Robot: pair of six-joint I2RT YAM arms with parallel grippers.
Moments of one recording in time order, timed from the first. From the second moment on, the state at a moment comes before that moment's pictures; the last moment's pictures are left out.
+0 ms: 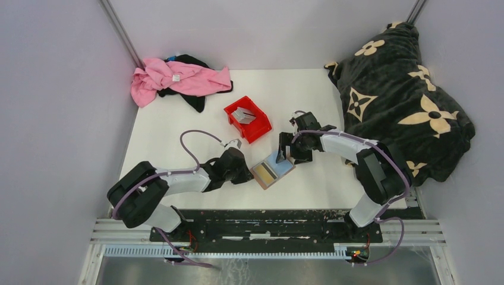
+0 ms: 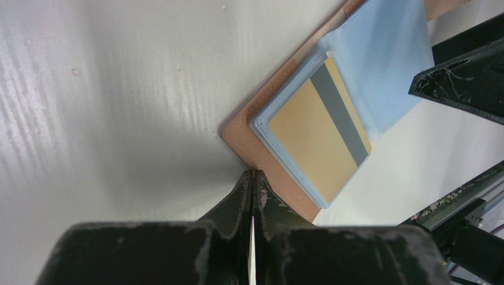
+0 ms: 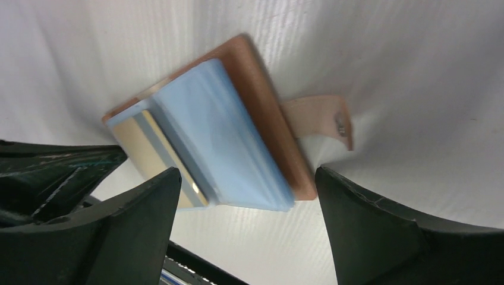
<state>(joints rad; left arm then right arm) -0.82 1.45 0.52 0.11 -0.05 -0.91 0.47 1.68 0.96 -0.42 -0.26 0.46</state>
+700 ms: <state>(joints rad) -0.83 1.52 0.53 0.20 -0.02 -0.93 0.47 1.60 0.77 -0.17 -0.47 0.64</state>
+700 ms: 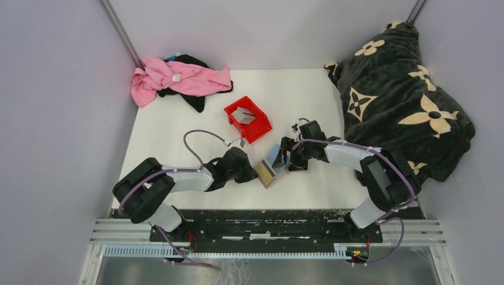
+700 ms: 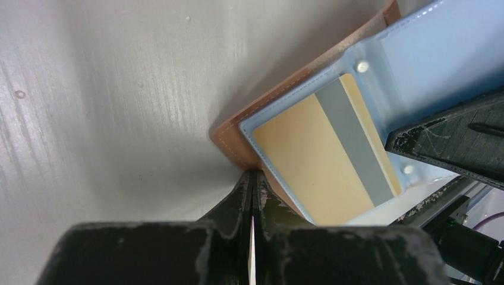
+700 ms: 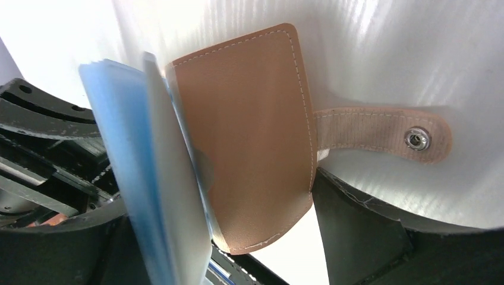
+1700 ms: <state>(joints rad) -0.84 1.52 0.53 0.21 -0.03 -0.93 0.48 1.52 0.78 -0.35 -0.26 0.60</state>
